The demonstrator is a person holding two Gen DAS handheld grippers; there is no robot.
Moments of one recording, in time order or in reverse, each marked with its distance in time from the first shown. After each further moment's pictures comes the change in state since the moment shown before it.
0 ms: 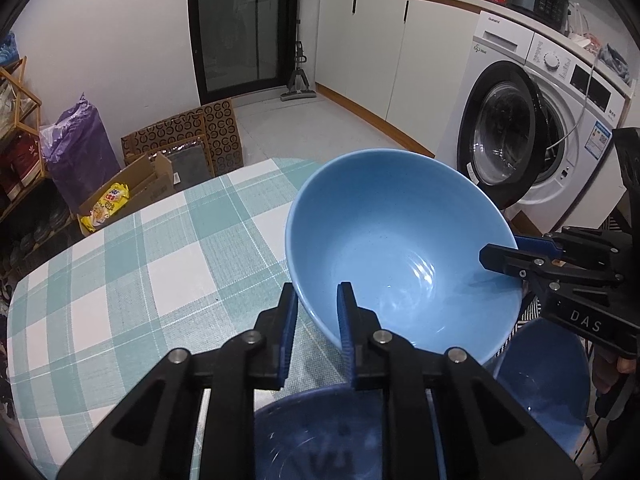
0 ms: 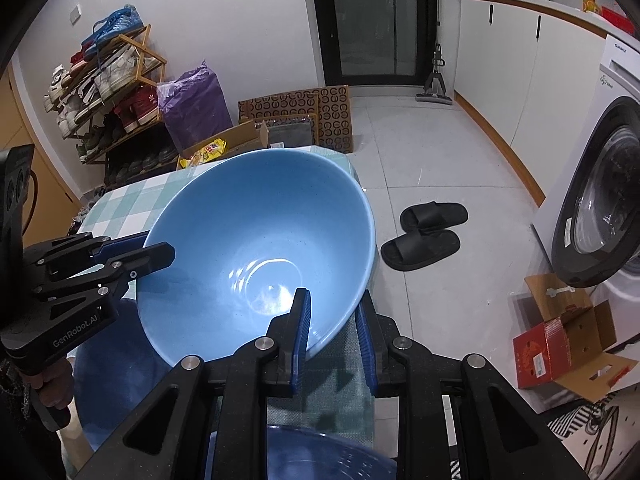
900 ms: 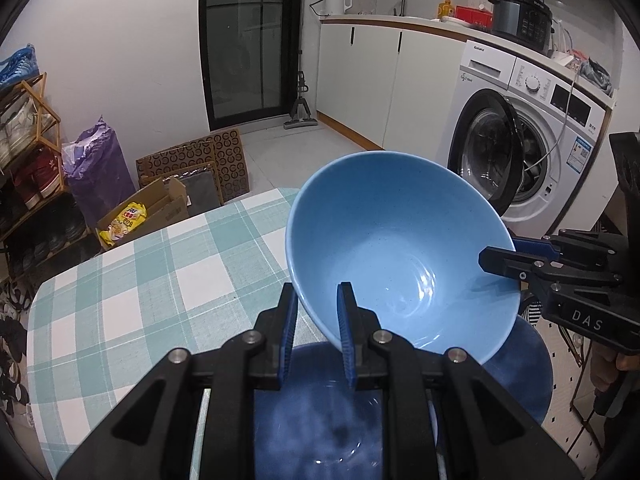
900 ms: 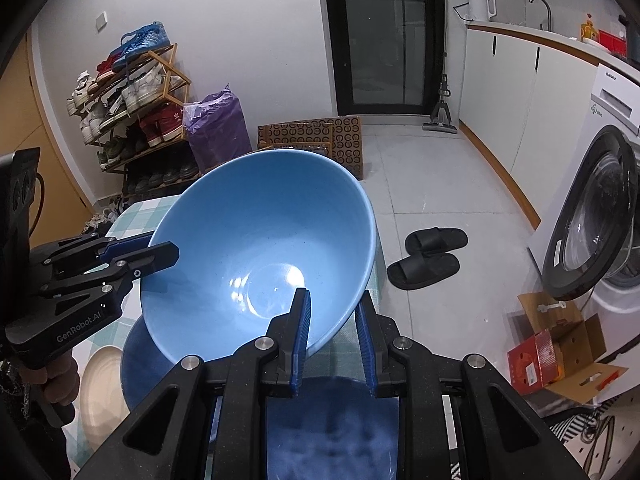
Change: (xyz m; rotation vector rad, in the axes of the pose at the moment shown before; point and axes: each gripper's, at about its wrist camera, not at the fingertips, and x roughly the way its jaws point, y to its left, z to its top) left arm -0.077 -0.008 -0.014 -0.003 -0.105 0.013; right arm -0.093 0.021 -0.014 -0.042 -0.097 0.030
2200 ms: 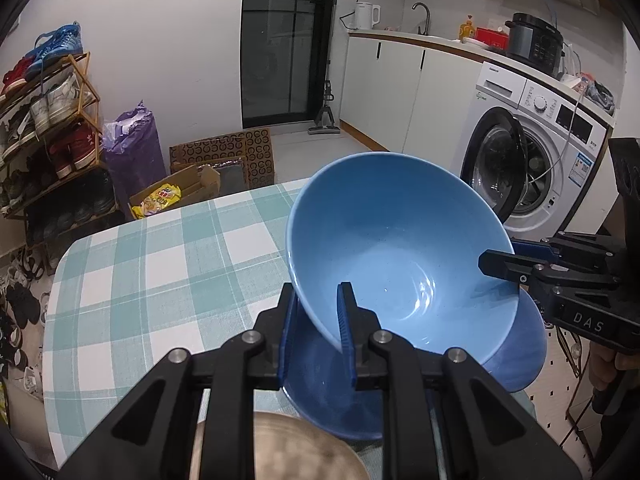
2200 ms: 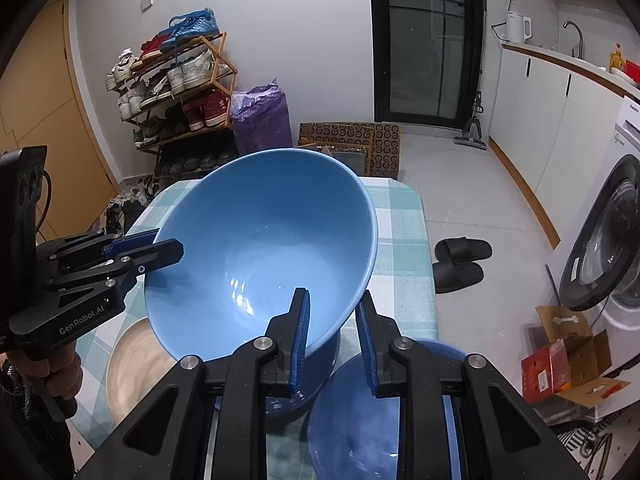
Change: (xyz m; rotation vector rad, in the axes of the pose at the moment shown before) left arm -0.069 0.034 -0.059 -0.083 -0.038 0.046; right arm -0.036 0.085 -0.032 -0.102 -0.015 0.070
